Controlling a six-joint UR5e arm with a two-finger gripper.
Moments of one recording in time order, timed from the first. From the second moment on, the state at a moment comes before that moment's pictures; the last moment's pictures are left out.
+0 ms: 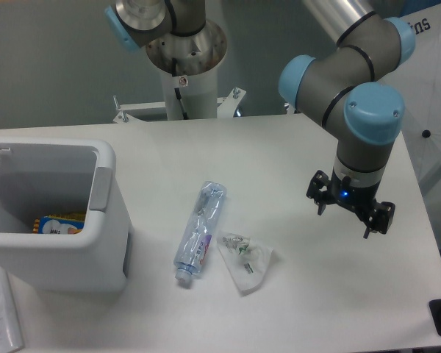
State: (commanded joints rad) arm 2.66 -2.03 -1.40 -1.11 1.56 1.27
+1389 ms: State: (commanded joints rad) arm 2.54 -2.05 -1.63 -0.88 1.54 1.08
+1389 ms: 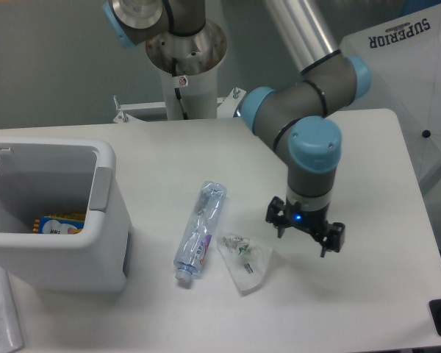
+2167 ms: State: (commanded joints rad) arm 2.51 -2.08 -1.64 -0.90 1.55 1.08
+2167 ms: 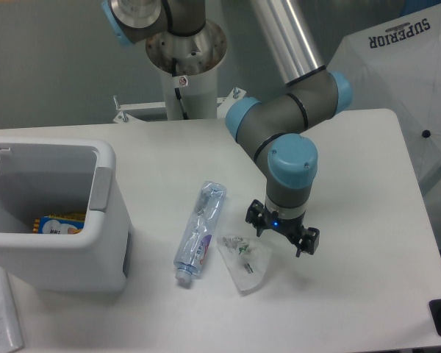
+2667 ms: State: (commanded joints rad) arm 2.47 -2.10 -1.65 -0.92 1.56 1.08
